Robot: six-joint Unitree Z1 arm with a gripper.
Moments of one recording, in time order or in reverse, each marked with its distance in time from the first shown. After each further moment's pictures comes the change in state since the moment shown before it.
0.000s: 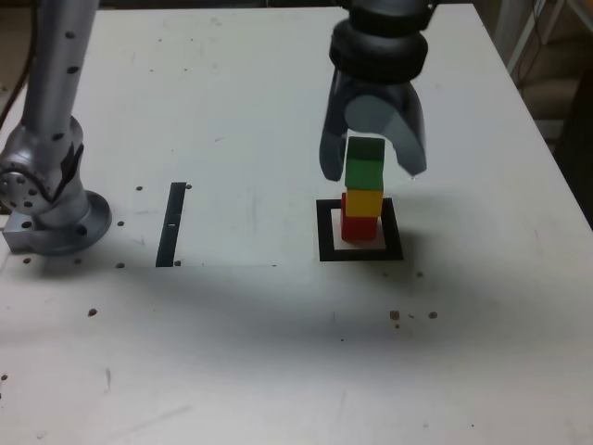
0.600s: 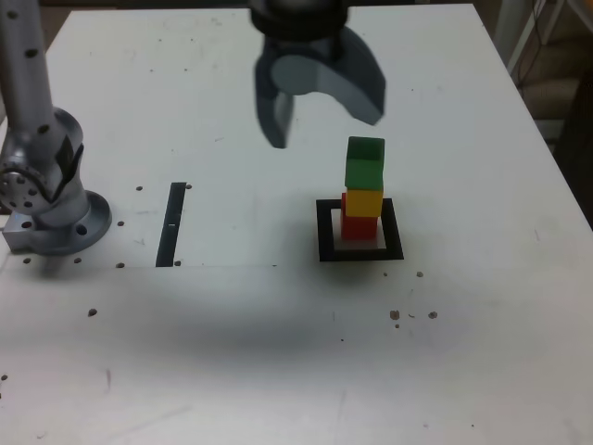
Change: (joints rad) arm 0.000 -0.285 0.271 -0.090 0.042 0.000
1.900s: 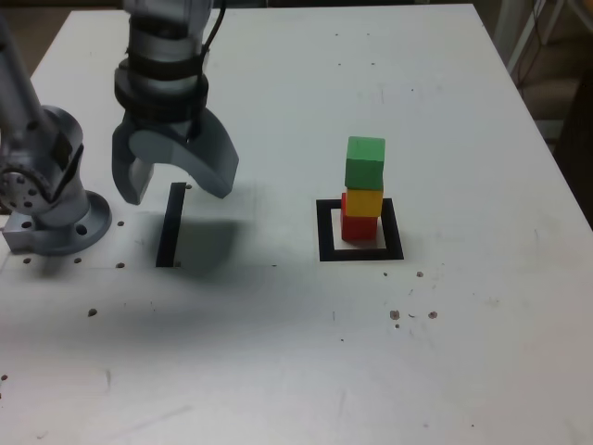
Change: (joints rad) arm 0.000 -0.185 0.605 -0.169 -0.063 -0.053
